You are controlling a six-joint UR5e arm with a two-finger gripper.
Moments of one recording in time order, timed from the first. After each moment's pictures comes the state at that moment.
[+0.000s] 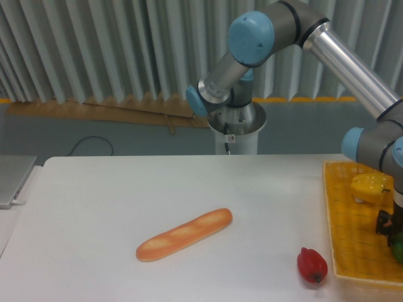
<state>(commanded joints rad) 2.81 -2.23 -1.29 -0.95 1.67 1.13</state>
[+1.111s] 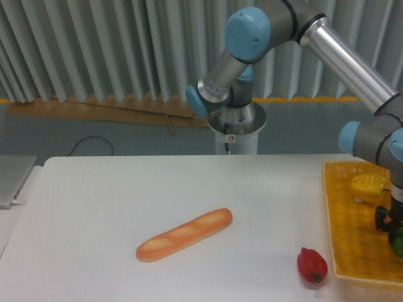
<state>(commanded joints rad) 2.78 -2.15 -1.32 -0.99 1.67 1.12</state>
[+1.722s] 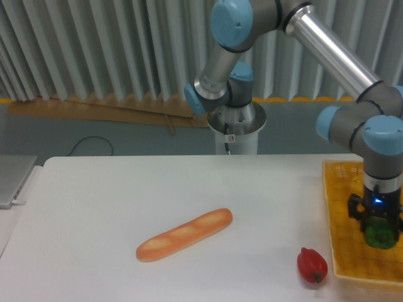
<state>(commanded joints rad) 2.67 -2.04 -1.41 -1.13 1.67 1.11</state>
